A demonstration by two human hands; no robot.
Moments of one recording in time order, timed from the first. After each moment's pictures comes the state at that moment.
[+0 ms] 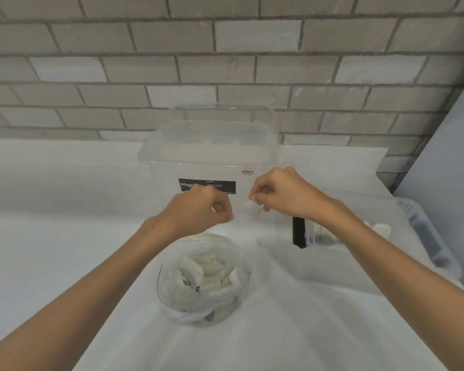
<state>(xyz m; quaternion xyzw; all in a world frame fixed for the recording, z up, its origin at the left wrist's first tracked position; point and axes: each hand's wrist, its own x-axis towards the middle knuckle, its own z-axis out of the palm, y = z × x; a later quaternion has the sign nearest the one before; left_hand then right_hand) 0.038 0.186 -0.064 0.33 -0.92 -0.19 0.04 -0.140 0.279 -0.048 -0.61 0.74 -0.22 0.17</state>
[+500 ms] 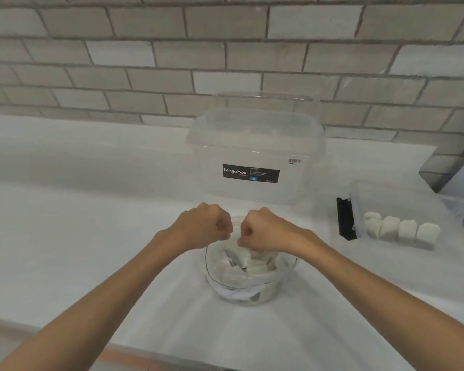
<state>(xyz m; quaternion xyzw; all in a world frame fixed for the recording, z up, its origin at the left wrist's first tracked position) 0.122 0.170 -0.110 0.39 -0.89 -0.22 -0.02 -0.023 0.249 -0.107 -0.63 0.72 -0.07 0.27</state>
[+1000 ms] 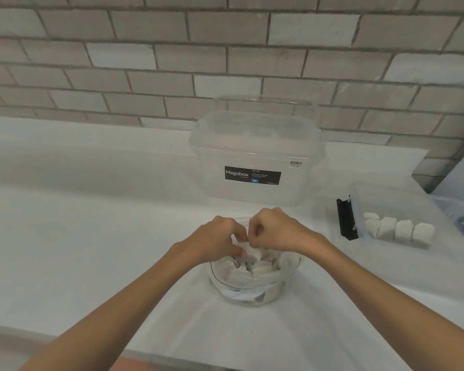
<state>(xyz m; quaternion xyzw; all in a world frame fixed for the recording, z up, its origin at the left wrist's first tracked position) 0.116 0.176 -0.135 0.31 -0.91 -0.27 -0.01 -0.027 0.255 -0.107 -0.60 0.75 -0.10 0.25</state>
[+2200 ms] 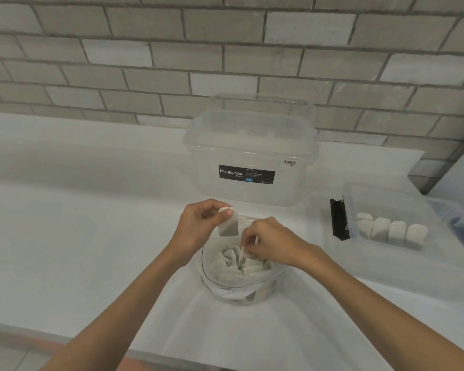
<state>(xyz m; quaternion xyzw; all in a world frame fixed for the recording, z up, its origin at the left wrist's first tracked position) 0.119 0.185 -0.137 0.37 -0.65 -0.56 0.34 -0.040 0.269 -0.134 -0.68 0.69 -0.12 0.21</state>
